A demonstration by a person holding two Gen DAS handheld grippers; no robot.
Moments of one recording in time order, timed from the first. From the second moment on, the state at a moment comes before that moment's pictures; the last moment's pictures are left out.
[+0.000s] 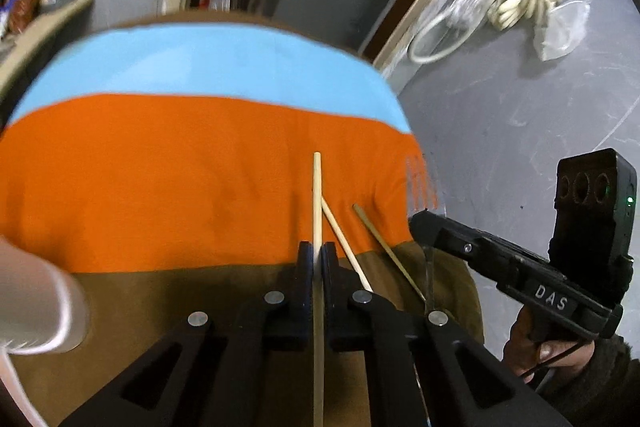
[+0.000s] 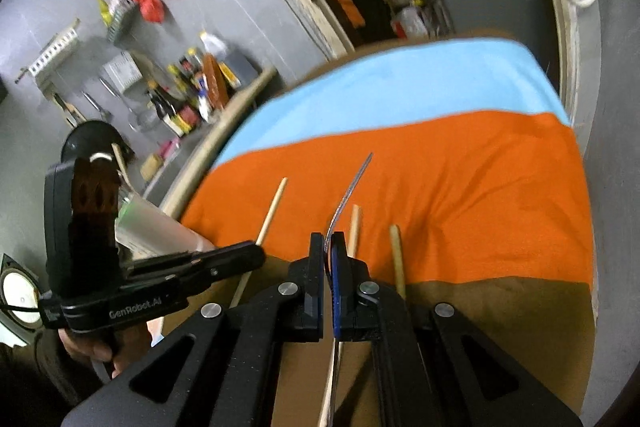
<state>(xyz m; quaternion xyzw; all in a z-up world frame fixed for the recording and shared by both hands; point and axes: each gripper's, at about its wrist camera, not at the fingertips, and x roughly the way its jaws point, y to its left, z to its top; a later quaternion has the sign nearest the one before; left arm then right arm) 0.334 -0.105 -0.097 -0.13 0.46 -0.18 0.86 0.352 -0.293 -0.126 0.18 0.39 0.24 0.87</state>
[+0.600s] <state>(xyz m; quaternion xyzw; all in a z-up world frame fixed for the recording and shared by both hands) 0.273 0.032 0.028 -0.19 0.25 -0.12 0.94 0.309 -0.222 0.021 0.15 0.23 0.23 0.93</state>
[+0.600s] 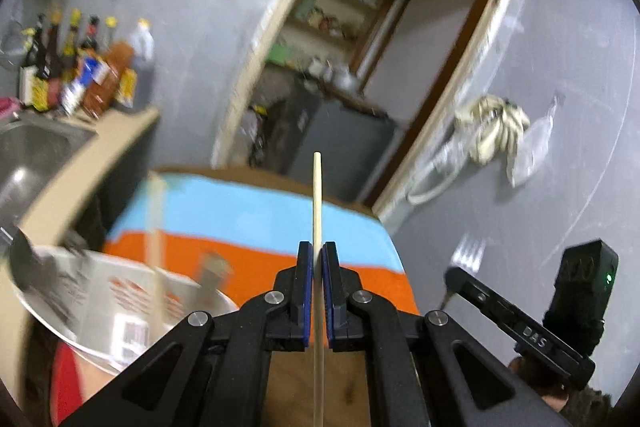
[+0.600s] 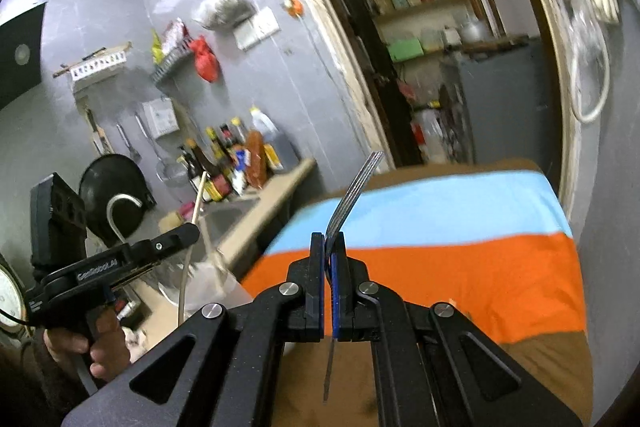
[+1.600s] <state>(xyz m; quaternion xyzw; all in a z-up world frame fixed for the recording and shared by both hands) 0.299 0.183 -0.004 -0.21 0.16 -0.01 0.97 0.323 -0.068 0.015 0.10 0.17 0.24 0.95</state>
